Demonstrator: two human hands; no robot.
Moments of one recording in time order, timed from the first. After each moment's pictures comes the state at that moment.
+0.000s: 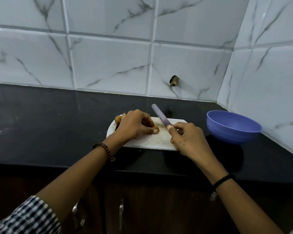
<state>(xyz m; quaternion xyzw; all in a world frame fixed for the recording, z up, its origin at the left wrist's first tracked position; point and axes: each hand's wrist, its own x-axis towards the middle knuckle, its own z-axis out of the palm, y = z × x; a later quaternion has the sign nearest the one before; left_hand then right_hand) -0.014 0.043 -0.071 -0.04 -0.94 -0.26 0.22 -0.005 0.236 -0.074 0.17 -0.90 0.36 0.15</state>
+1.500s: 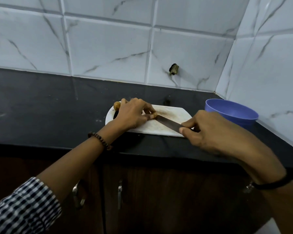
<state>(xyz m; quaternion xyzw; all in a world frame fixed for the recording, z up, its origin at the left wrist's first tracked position) -0.016 0.044 -0.080 -0.06 -0.95 -0.17 0.25 0.064 0.269 -0.012 0.22 -0.97 0.11 0.01</state>
